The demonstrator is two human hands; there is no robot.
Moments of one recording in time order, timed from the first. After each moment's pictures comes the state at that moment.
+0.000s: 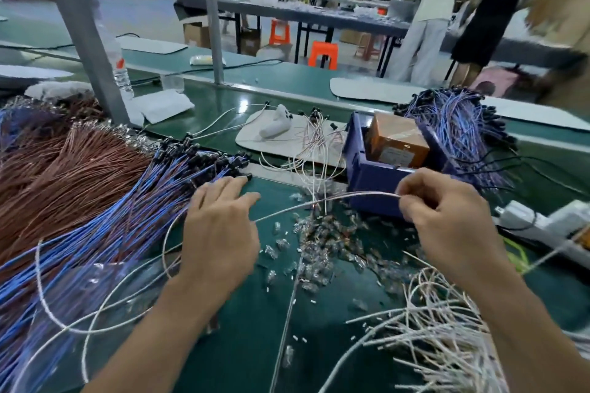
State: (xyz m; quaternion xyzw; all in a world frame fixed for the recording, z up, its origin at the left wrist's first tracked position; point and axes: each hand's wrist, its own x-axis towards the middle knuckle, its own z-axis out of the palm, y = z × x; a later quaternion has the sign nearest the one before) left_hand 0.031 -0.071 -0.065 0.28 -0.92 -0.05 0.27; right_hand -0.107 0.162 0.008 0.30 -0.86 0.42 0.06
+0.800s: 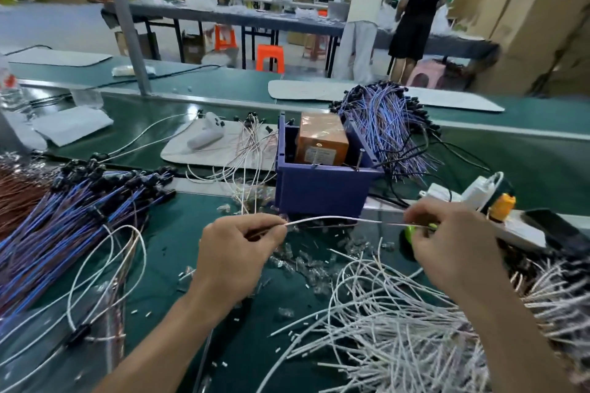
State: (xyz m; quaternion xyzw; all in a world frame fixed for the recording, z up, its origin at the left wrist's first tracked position) left_hand -0.037 0.011 -0.073 0.13 -0.82 -0.47 0.31; right_hand -0.139 0.263 -0.009 0.19 -0.94 0.25 0.16
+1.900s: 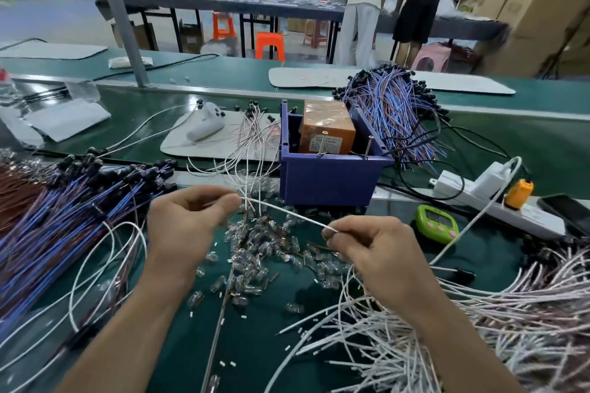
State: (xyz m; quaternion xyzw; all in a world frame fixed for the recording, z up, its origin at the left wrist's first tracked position) left_hand -0.033 -0.040 -0.060 0.21 -0.68 -0.61 0.34; right_hand -0.119 0.208 -0.056 0.29 -0.83 0.48 -0.04
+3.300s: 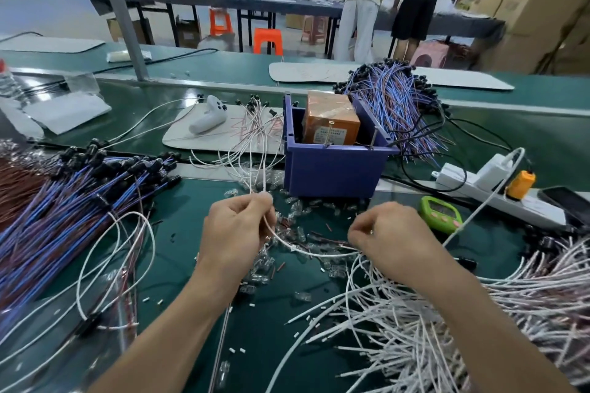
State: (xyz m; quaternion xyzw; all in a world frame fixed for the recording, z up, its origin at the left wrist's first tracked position) left_hand -0.036 0.004 -0.068 0.20 -0.70 -0.65 0.22; right_hand -0.139 0.205 -0.049 0.24 -0.95 0.19 -0.02
